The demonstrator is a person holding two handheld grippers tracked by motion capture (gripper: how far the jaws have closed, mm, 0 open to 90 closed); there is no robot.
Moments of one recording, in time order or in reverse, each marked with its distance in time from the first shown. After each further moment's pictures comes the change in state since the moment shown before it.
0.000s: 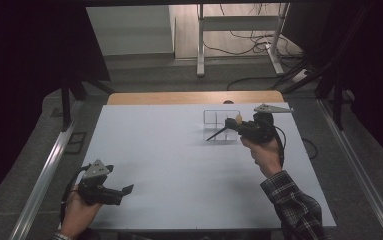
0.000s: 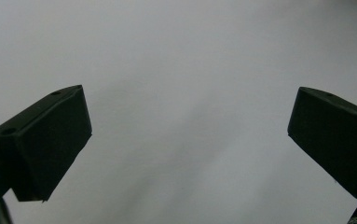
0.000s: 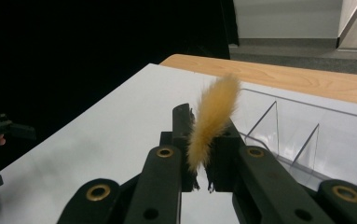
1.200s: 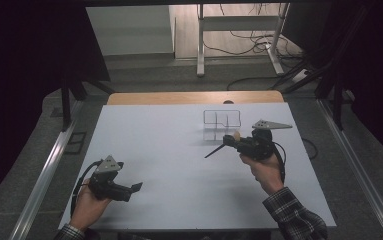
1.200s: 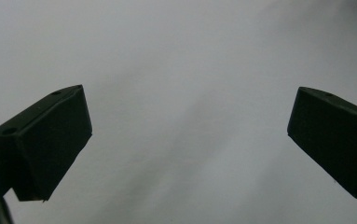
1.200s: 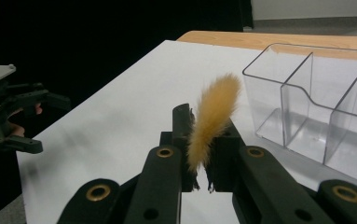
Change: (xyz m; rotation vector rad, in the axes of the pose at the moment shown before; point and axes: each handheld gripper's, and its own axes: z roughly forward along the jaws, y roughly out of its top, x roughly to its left) left arm -0.004 0.015 0.019 0.029 -0.040 0.048; right arm 0.019 -0.034 -0.010 0.052 0.041 0.014
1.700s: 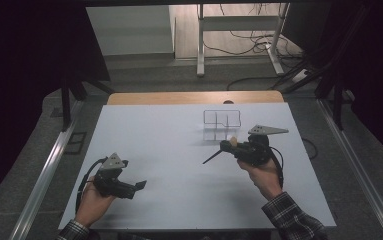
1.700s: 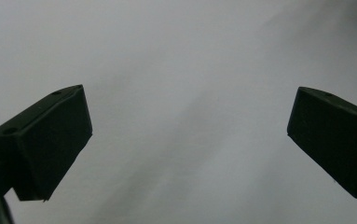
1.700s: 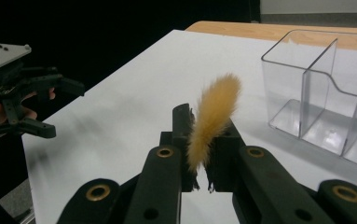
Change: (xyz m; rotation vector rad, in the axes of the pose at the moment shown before) left arm 0.000 0.008 0.011 0.005 -0.026 0.009; right arm 0.011 -0.010 0.002 0.025 0.020 -0.024
